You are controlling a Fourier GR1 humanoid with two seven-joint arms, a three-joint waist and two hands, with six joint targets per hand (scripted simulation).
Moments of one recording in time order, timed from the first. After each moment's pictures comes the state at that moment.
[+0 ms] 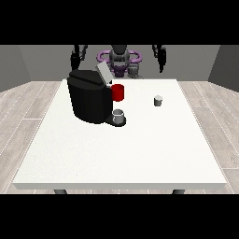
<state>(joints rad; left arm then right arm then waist) 0.03 0.09 -0.01 -1.58 -0.01 -0.03 0.02 0.01 -0.11 -0.01 -1.56 -0.03 0.01 0.01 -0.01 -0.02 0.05</state>
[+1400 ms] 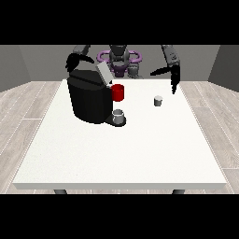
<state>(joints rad) -0.31 0.38 0.20 -1.14 -0.05 -0.19 -0.10 -0.07 -0.02 0.00 -1.61 -0.01 -0.09 -0.08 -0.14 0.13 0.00</state>
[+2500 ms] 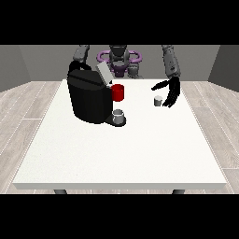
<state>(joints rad) -0.51 0.41 0.12 -0.75 -0.30 -0.12 -0.17 -0.19 -0.02 -0.01 -1.47 0.04 -0.17 -0.03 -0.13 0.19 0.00</state>
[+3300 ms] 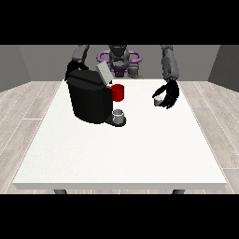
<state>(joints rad) -0.55 0.41 0.07 -0.62 -0.50 0.07 -0.27 -0.19 -0.03 -0.02 -1.46 0.02 -0.15 -0.01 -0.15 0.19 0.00</state>
